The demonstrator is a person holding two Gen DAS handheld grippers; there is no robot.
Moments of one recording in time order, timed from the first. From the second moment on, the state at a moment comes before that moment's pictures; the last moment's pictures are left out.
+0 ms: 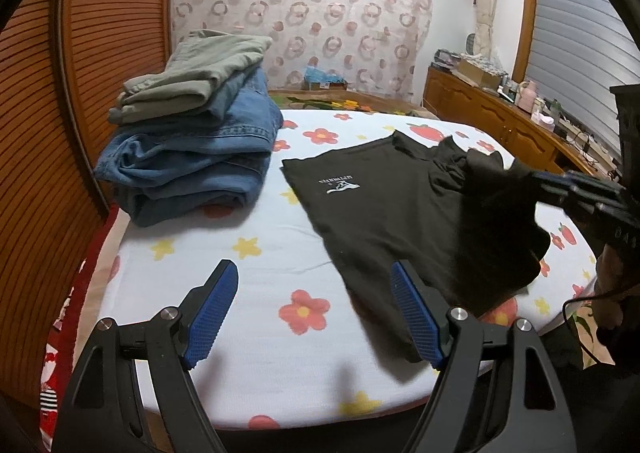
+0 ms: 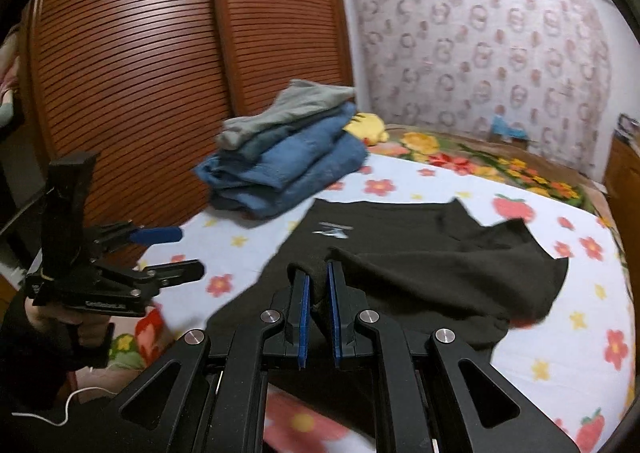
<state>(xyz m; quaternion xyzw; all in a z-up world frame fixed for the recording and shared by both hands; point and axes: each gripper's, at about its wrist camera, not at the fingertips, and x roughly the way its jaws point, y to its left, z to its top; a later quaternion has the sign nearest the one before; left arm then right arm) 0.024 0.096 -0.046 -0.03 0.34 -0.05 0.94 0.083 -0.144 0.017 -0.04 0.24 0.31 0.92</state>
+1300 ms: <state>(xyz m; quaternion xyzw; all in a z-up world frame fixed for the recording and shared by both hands) 0.074 0.016 -0.055 0.01 0.36 -0.15 0.92 0.121 -0.245 -0.013 -0.03 0.29 0.16 0.94</state>
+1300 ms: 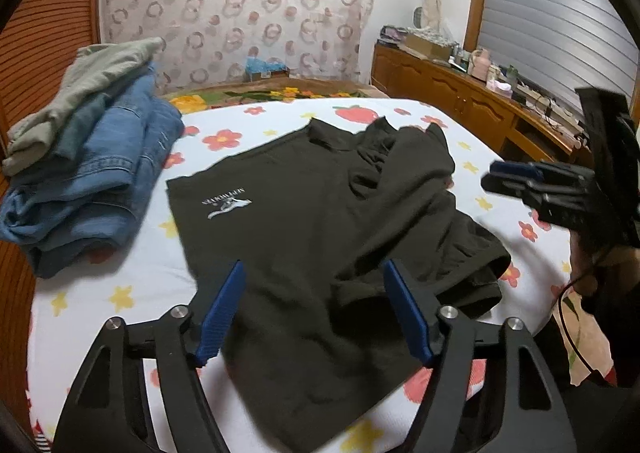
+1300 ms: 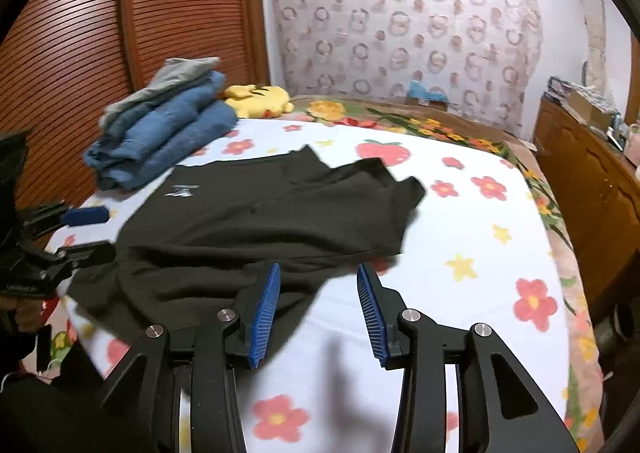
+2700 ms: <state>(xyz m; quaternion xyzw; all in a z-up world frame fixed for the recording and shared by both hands) 0.034 0.005 -0.027 0.00 0.34 -0.21 0.92 0.175 -0.241 0.040 -0.03 0.26 0.21 0.94</state>
